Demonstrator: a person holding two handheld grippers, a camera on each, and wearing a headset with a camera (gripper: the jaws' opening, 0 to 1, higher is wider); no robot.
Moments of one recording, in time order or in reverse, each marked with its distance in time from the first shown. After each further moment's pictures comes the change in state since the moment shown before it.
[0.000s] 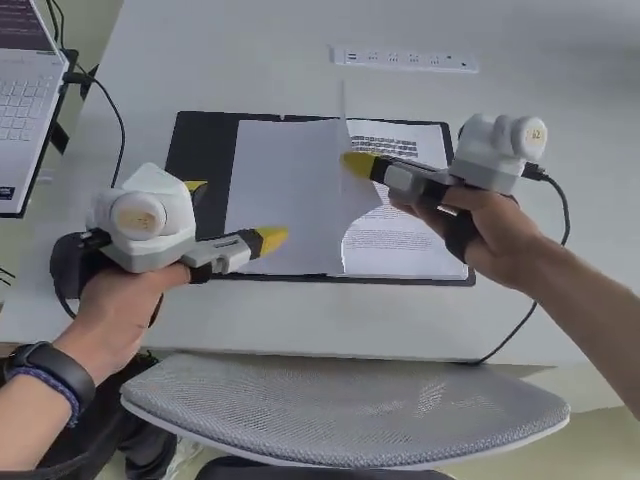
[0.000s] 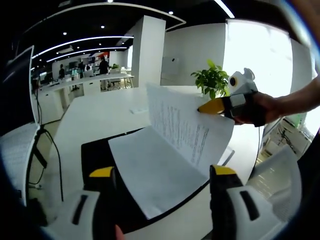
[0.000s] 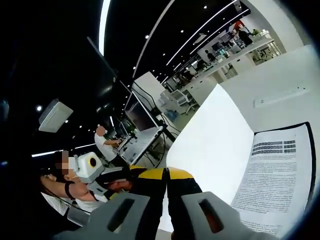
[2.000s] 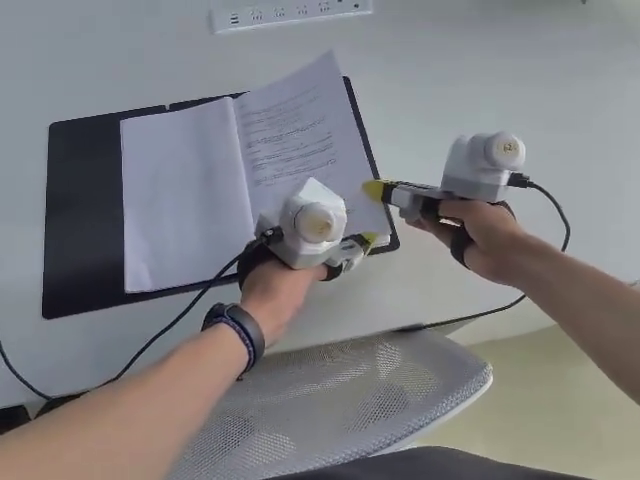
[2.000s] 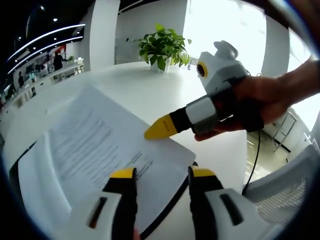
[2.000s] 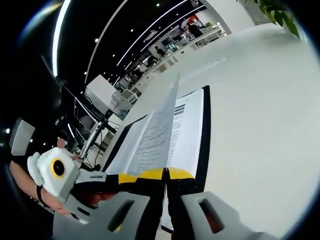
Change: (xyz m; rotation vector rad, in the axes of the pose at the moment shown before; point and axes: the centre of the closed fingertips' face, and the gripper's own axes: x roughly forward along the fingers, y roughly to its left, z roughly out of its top) left arm 0.188 -0.219 -0.049 0.172 0.186 -0.310; right arm -0.159 -0.164 -0.062 0.176 0.006 -0.402
